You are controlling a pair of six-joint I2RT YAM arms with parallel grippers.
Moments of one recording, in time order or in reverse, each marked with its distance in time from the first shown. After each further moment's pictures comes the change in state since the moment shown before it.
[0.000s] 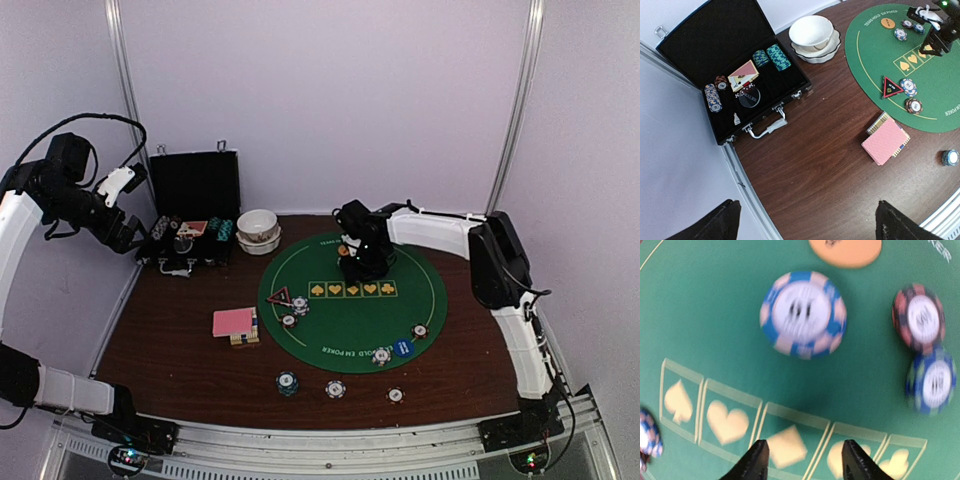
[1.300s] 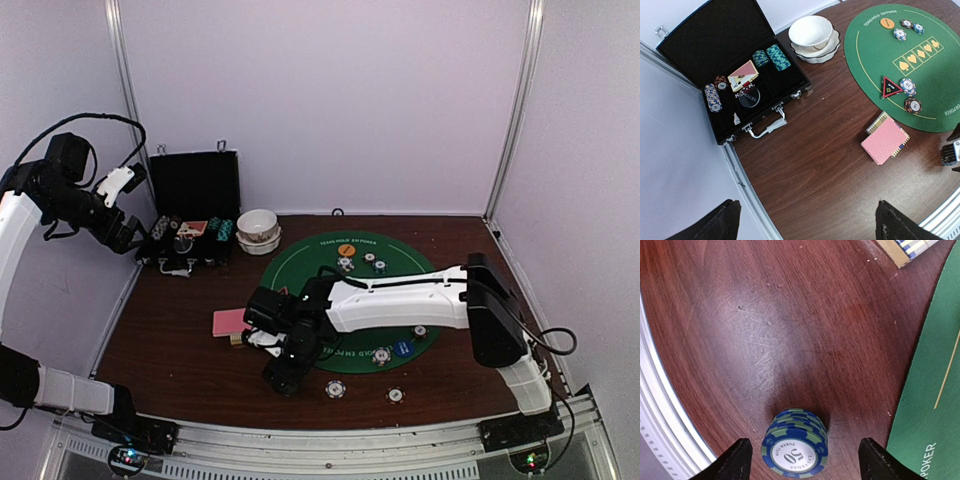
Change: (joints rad) left arm 0.000 -0.004 0.001 -0.005 0.001 0.000; right arm 0.575 -0.116 -0.134 -0.044 -0.137 -0.165
